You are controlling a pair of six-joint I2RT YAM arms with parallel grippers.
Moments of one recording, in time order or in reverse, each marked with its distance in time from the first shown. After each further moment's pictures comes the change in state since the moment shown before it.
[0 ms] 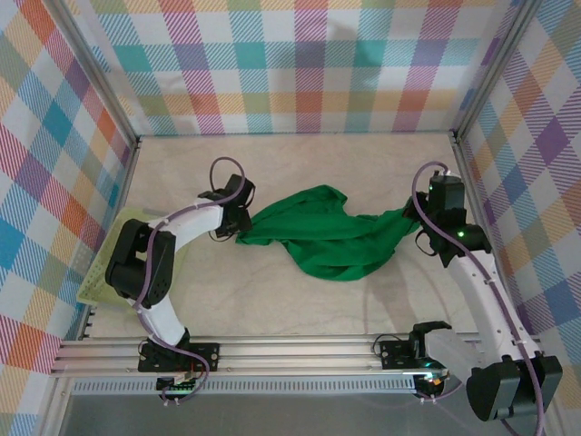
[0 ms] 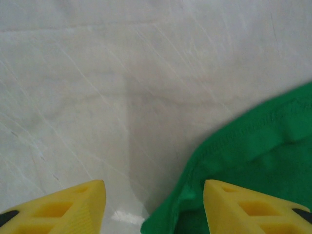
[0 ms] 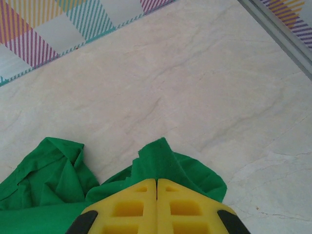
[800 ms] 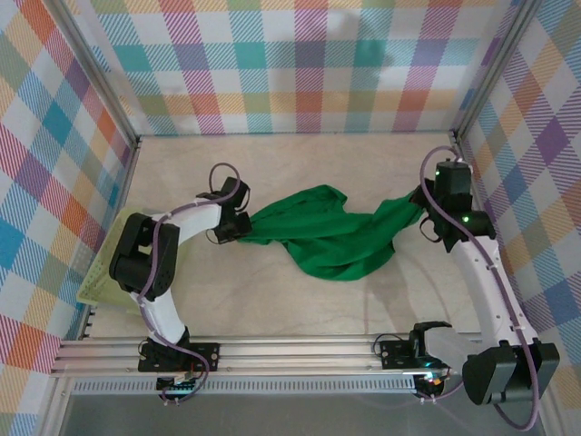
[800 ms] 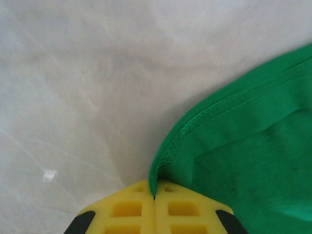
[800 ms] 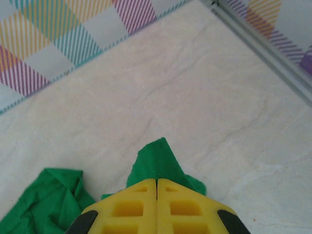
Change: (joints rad) left arm 0.072 0.038 -0.010 0.039 0.224 0.010; right arm -0.068 0.091 0.154 -0.044 0.029 0.061
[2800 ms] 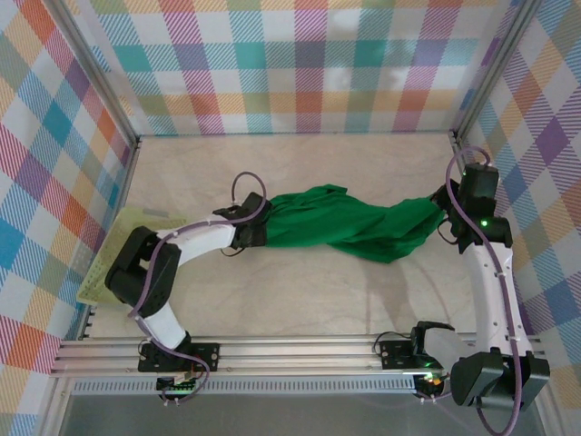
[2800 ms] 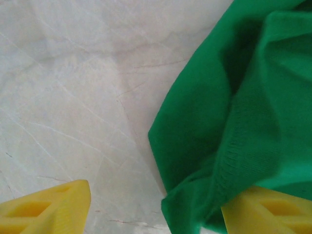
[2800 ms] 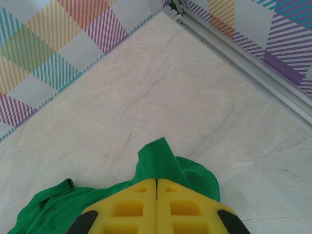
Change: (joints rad) left arm -0.224 -0.071 -0.107 0.071 -0.316 0.067; right arm -0.169 -0.050 -0.025 -0.028 -0.079 0.014
